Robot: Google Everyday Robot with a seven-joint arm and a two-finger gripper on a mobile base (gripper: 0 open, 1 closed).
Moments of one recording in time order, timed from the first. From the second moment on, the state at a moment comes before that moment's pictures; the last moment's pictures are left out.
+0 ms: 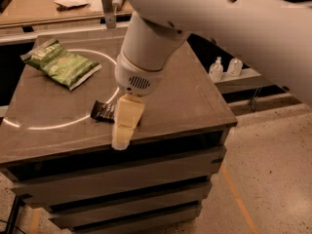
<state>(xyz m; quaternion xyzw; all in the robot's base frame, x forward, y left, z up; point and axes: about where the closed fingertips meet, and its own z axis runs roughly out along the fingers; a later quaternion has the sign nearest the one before) 0.456 0.072 0.899 -0.70 0.69 0.11 0.16</state>
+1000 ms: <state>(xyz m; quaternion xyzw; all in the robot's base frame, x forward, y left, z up) 0.472 0.086 0.859 -0.69 0.69 0.14 0.15</state>
